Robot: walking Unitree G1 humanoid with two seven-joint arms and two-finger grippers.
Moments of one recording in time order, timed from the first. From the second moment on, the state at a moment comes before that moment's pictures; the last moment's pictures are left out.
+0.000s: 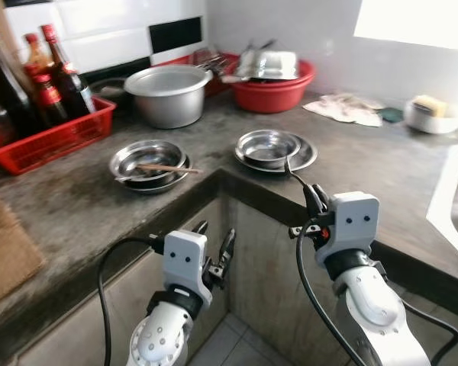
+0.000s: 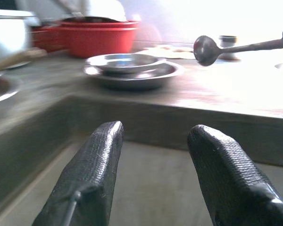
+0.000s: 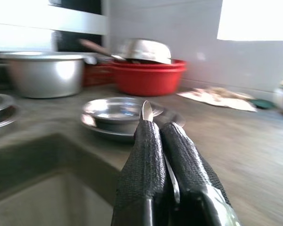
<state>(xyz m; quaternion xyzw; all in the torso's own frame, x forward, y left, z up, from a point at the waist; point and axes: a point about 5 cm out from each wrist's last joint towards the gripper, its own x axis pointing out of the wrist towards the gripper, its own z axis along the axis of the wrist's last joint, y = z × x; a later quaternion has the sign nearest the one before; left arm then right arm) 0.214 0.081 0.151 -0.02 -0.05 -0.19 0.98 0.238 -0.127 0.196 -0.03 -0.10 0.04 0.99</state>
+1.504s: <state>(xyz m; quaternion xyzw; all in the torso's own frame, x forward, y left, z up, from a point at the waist) 0.215 0.067 0.148 -0.01 -0.05 -0.24 0.97 0.244 -0.137 0.194 -0.06 -0.09 -0.01 0.99</state>
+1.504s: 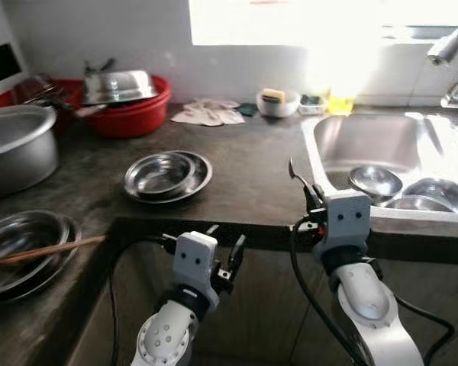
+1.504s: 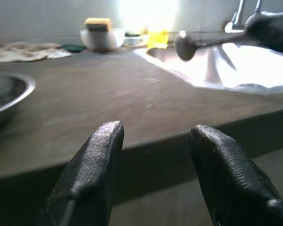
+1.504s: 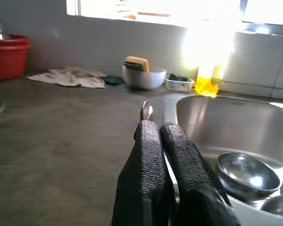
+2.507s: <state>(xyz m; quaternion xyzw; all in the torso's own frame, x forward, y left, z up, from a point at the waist) 0.218 0.077 0.141 0.03 -0.05 -0.23 0.97 0.263 -0.141 0.222 -0.07 -0.13 0.00 0.99</state>
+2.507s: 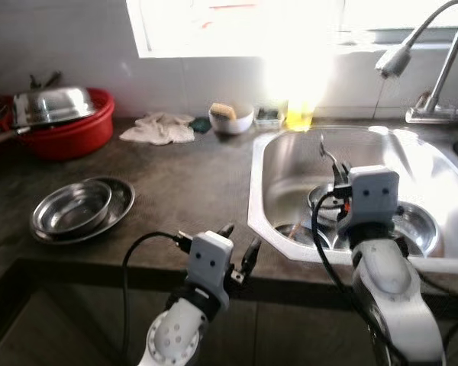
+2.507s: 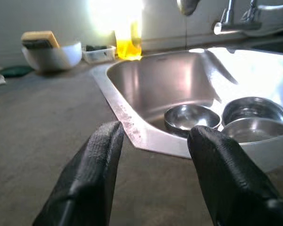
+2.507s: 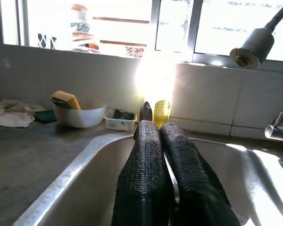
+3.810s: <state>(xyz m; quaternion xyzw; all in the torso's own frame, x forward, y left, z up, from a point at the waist) 0.215 0.070 0.141 -0.01 -0.04 -0.22 0.98 0.355 -0.169 0.225 -0.19 0.06 0.04 0.98</state>
